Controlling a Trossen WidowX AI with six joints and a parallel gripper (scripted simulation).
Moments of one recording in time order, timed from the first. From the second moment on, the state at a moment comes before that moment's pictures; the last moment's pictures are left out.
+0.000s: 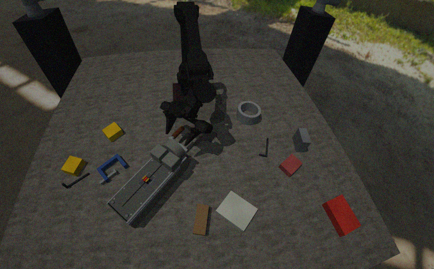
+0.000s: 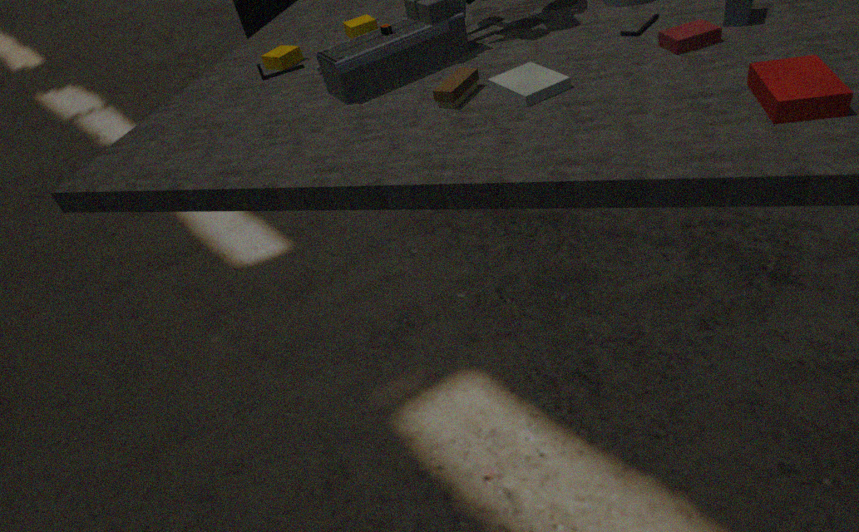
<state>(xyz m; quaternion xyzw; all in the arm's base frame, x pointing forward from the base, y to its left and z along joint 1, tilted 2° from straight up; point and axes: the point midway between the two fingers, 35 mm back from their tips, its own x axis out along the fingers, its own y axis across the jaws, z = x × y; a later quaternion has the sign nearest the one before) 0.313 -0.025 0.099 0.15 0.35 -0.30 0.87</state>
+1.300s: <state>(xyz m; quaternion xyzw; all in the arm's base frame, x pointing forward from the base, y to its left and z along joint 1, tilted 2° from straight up) 0.312 -0.025 0.097 0.15 0.35 -0.31 0.87</state>
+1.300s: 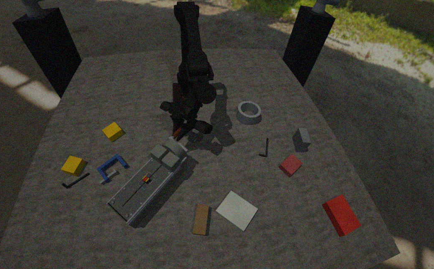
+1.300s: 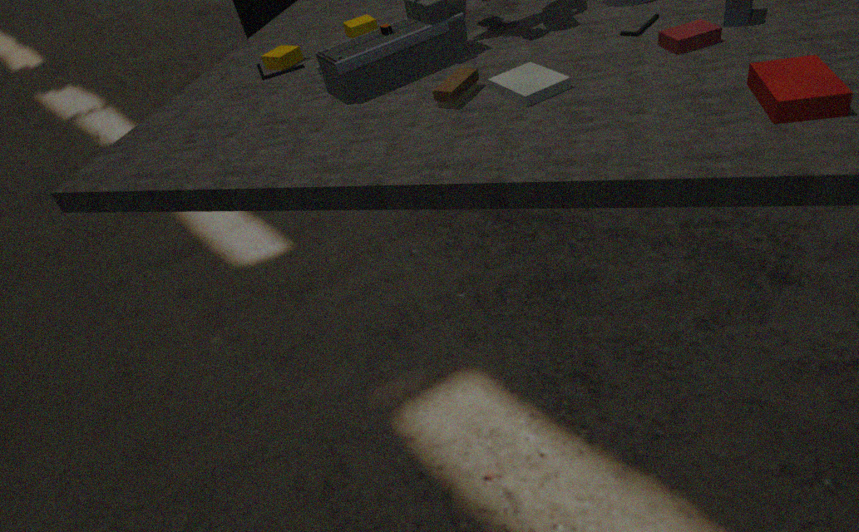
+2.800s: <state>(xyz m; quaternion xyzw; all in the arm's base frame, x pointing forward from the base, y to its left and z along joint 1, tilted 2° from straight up) 0.318 -0.018 0.113 0.15 0.35 -0.31 0.87</state>
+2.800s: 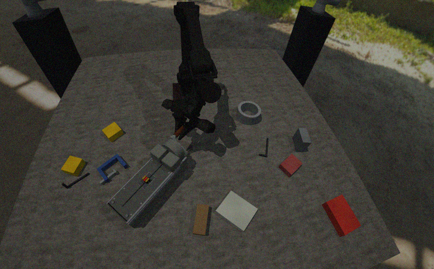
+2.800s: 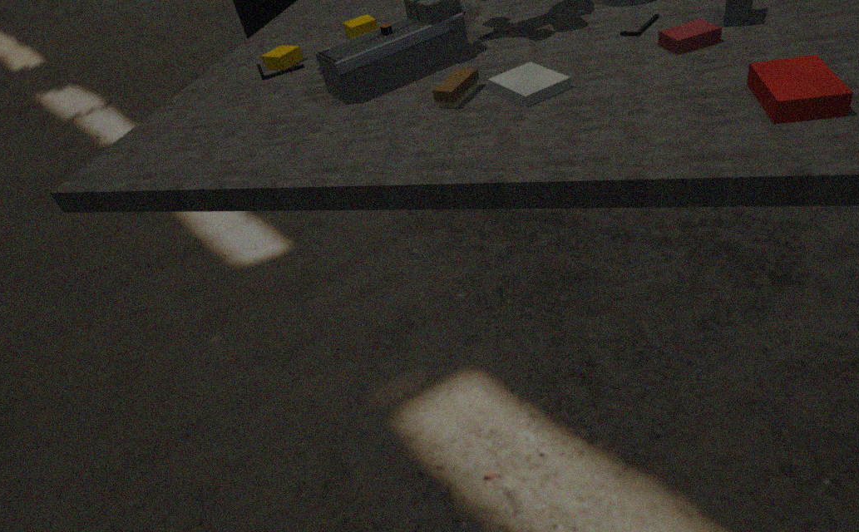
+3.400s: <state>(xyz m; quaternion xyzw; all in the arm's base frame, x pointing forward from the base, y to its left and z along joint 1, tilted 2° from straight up) 0.319 -0.016 0.114 0.15 0.35 -0.31 0.87</state>
